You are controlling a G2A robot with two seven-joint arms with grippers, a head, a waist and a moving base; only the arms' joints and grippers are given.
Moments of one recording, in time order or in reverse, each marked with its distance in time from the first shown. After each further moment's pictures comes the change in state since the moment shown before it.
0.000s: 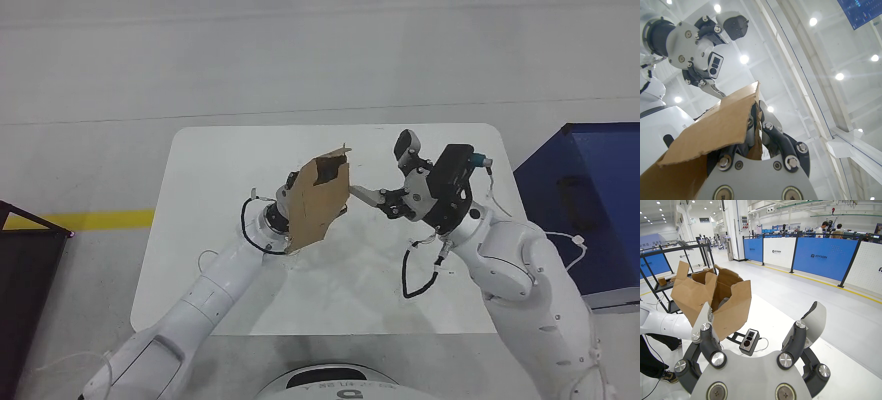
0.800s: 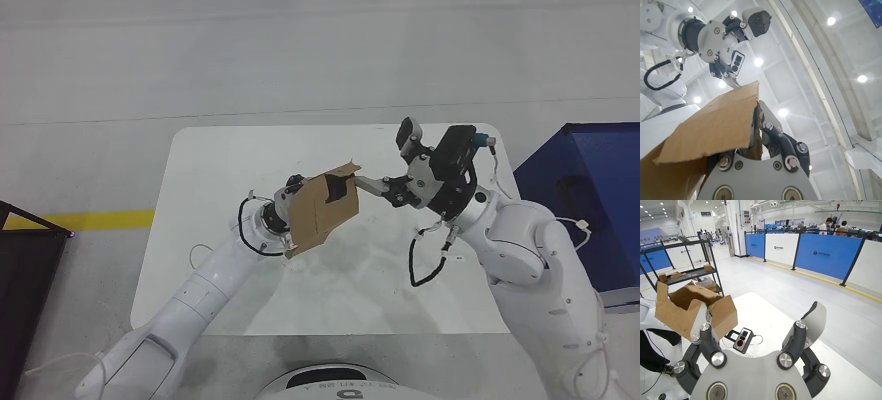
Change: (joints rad) left arm -0.008 0.031 -0.010 -0.030 0.108 -0.021 -0.021; right arm 0.087 0.004 0.010 0.037 0.090 -0.018 0.110
